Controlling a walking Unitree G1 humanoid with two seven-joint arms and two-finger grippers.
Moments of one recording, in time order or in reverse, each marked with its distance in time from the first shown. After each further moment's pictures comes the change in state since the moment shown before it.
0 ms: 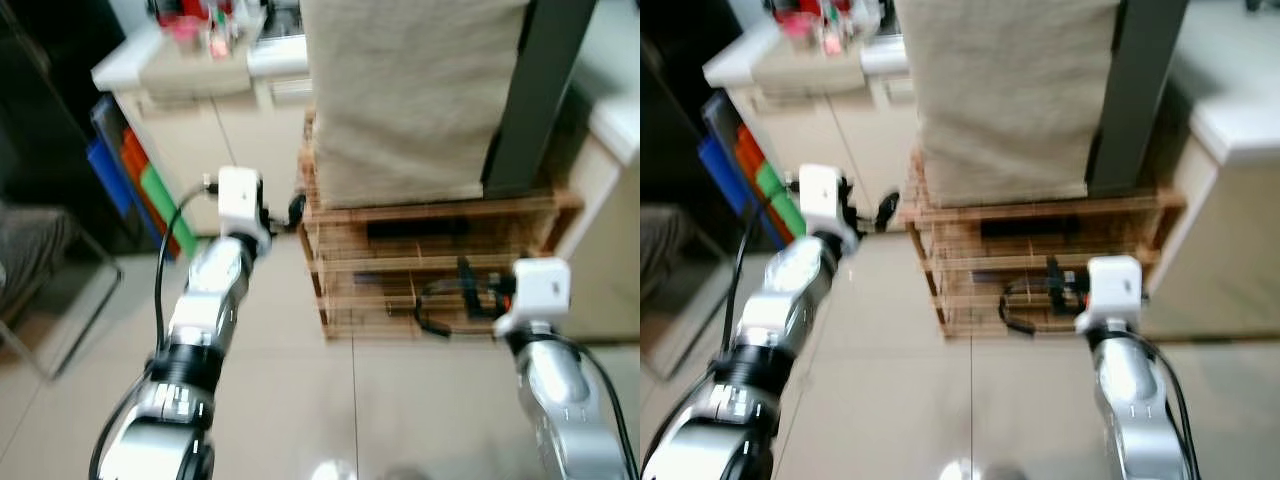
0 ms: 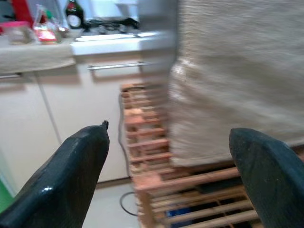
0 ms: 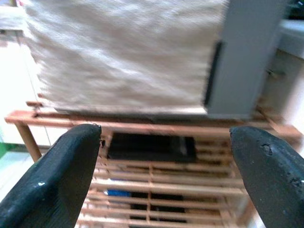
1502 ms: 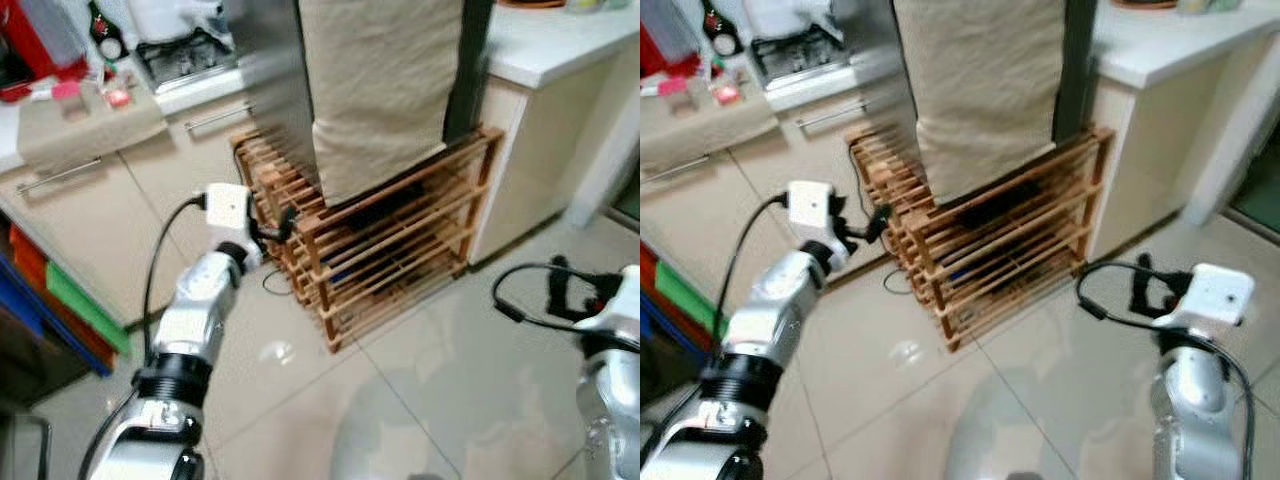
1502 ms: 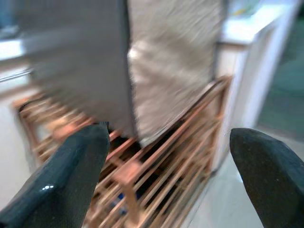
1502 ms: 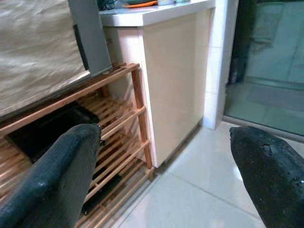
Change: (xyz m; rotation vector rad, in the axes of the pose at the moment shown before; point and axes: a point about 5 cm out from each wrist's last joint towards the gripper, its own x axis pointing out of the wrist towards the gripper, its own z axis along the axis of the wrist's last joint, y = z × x) left arm -0.015 -0.003 -0.006 -0.029 0.015 -0.085; right arm -0.007 -0.053 -0.005 0.117 0.004 -0.275
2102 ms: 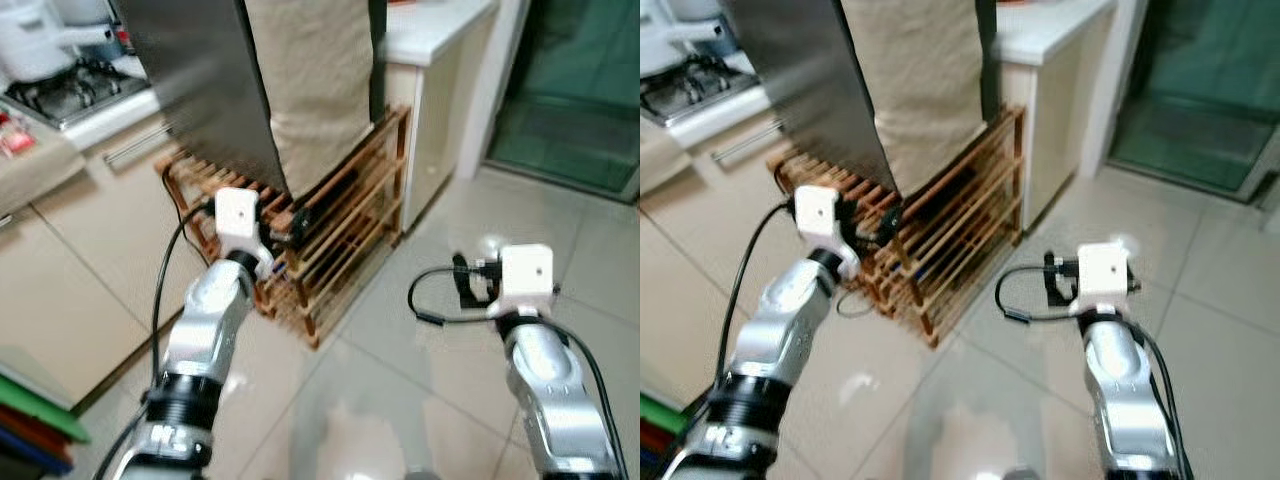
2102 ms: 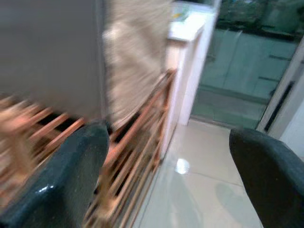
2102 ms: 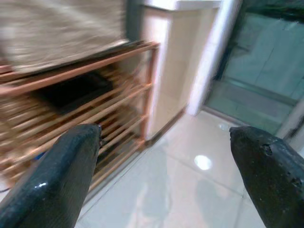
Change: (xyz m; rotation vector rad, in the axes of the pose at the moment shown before) left arm -0.010 -0.005 -0.009 -0.062 -0.005 0.047; right arm 0.006 0.071 -0.001 -0.162 0.058 0.265
